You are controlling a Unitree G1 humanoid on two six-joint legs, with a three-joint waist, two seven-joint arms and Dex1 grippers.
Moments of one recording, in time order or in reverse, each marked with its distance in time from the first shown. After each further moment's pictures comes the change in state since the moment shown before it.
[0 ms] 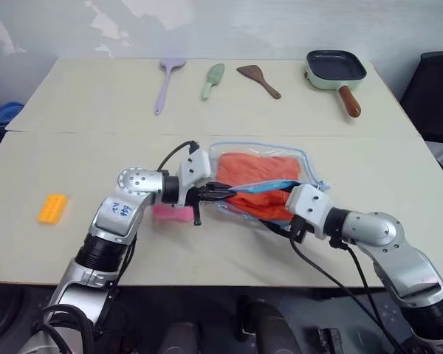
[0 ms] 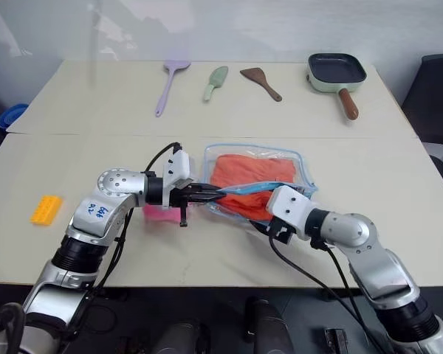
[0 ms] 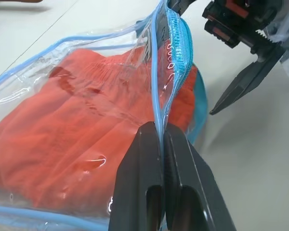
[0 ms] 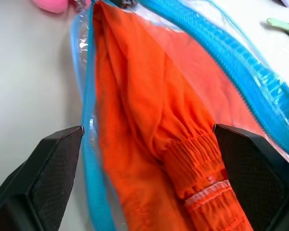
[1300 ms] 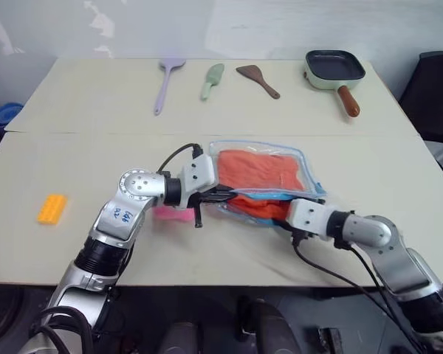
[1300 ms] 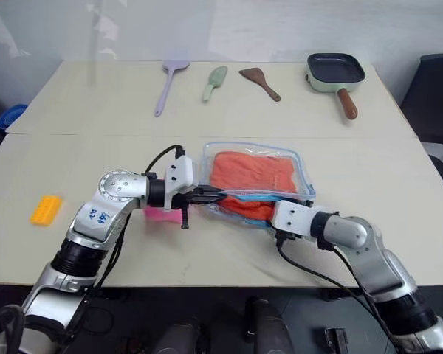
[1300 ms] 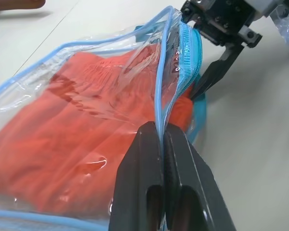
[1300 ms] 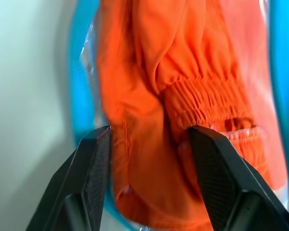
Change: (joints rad) left arm 0.022 0.009 -0.031 -0.037 0.045 -0.063 0.021; right arm -0.029 0.017 0.054 0.216 -0.260 -0.290 0.049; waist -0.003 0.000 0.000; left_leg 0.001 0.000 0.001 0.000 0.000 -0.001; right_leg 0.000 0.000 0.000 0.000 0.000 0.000
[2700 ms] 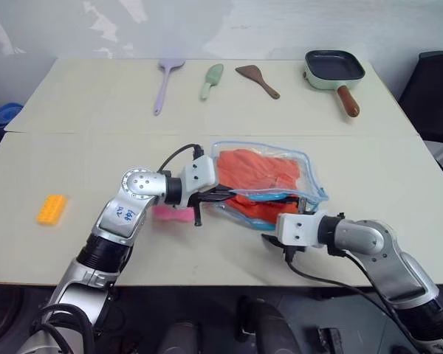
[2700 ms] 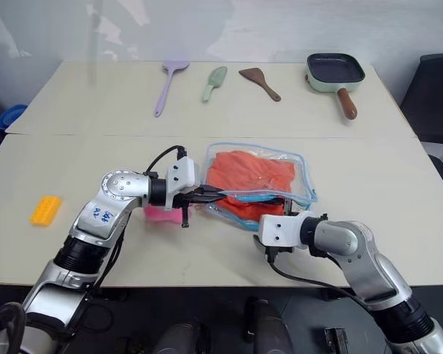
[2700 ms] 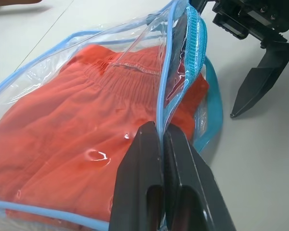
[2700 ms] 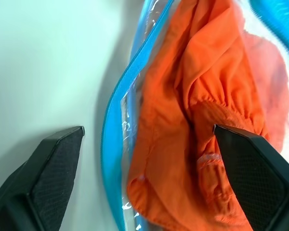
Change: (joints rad) left arm -0.020 0.003 -0.016 0.077 0.024 -0.065 0.000; right arm 0.047 0.008 0.024 -0.159 -0.090 -0.007 0.049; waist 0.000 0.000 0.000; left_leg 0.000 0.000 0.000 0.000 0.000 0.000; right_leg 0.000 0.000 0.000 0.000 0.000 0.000
